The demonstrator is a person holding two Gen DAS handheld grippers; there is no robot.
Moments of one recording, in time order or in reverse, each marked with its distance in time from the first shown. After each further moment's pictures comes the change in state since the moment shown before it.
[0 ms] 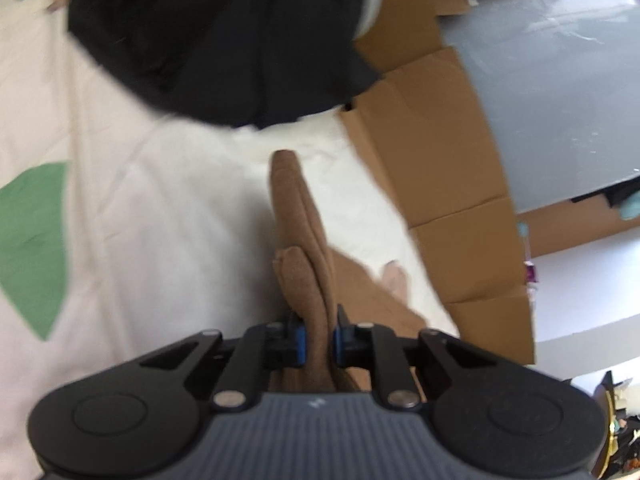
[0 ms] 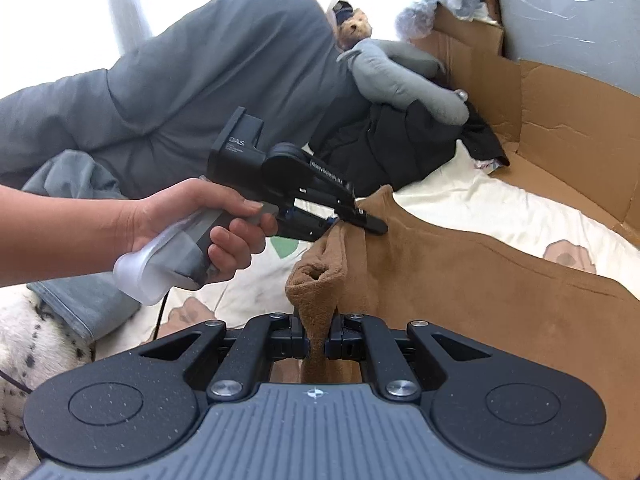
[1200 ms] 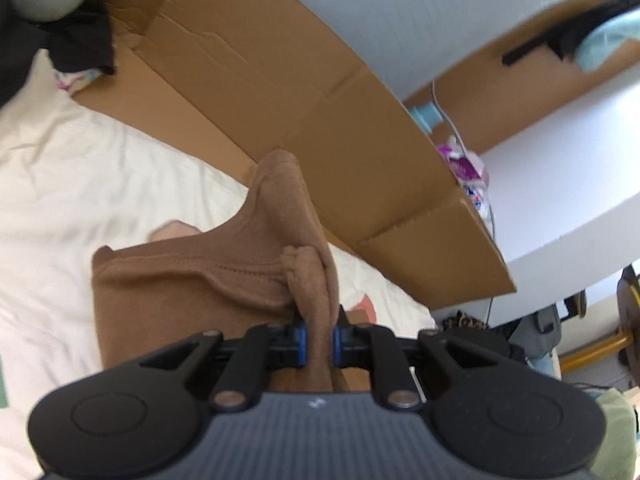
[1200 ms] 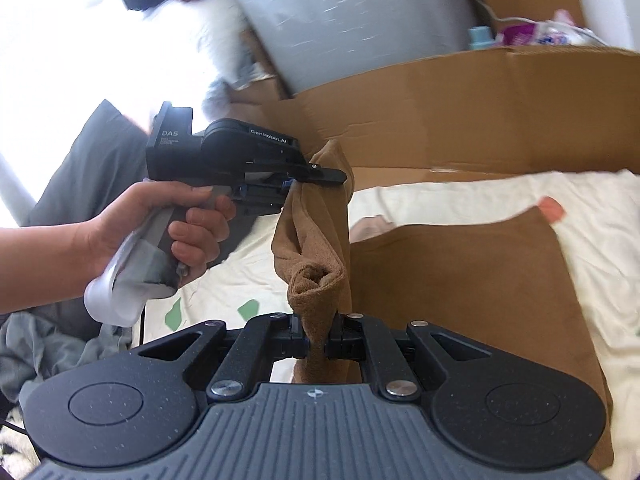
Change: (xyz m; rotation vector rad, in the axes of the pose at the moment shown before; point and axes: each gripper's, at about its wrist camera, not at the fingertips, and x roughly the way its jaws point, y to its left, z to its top) left arm 0.140 -0.231 -0.072 0.334 0.146 0.028; right arm -0.152 -0.124 -0.074 0.479 -0.217 -0.248
